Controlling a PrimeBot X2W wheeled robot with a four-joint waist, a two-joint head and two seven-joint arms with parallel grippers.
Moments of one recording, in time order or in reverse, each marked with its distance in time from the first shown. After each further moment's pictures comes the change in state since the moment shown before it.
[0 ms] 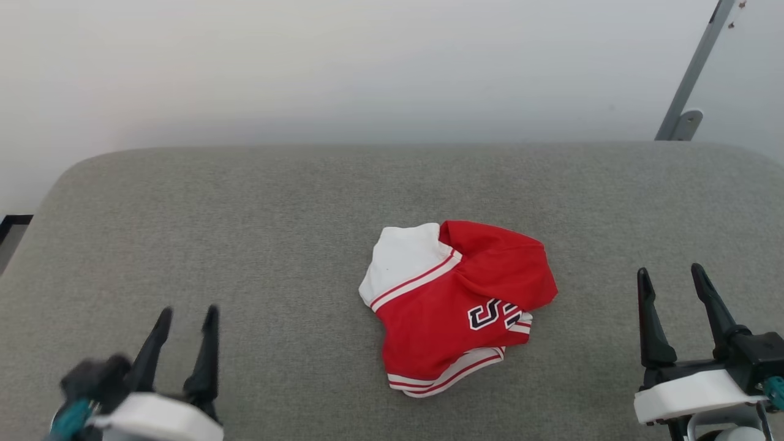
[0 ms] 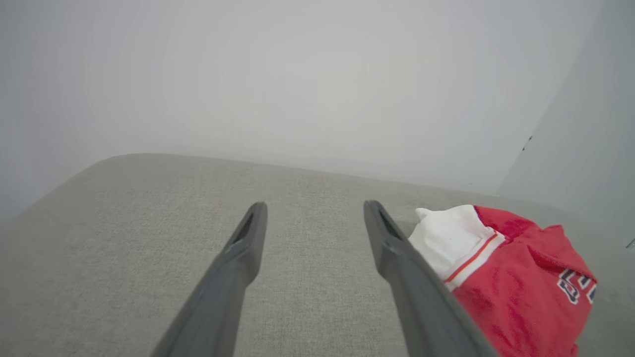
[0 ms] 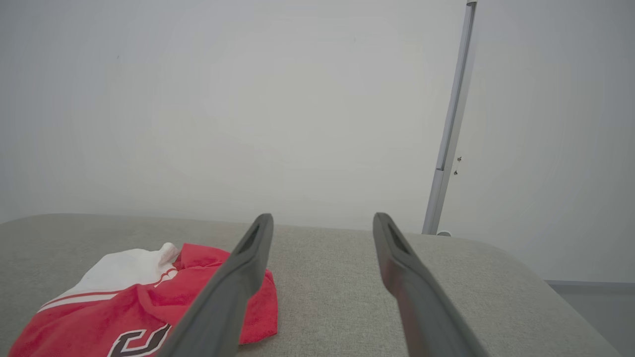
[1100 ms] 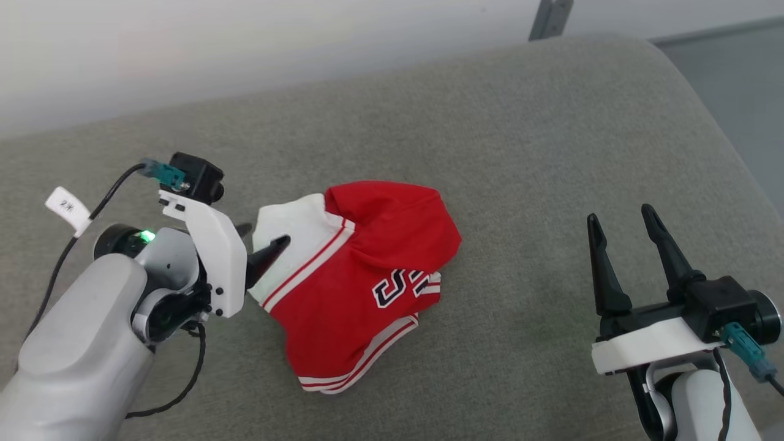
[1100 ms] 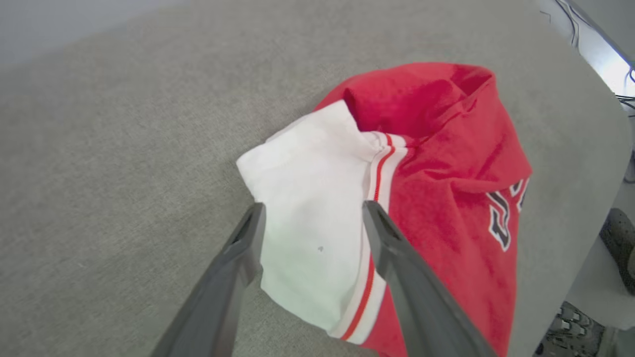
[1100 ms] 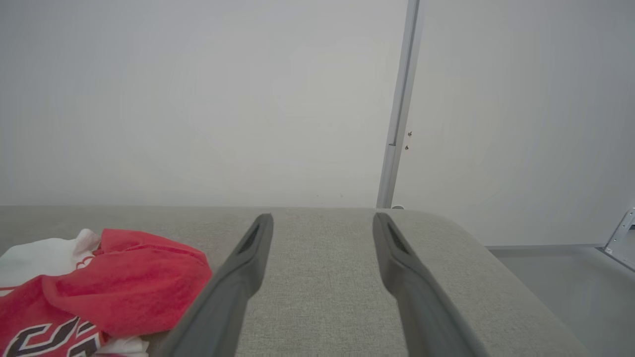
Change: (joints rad) left arm -0.676 0.270 -0.538 0.227 -0.397 -0.023 0.745; right arm -0.155 0.017 0.113 0.031 -0.004 0.000 0.000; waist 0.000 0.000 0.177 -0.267
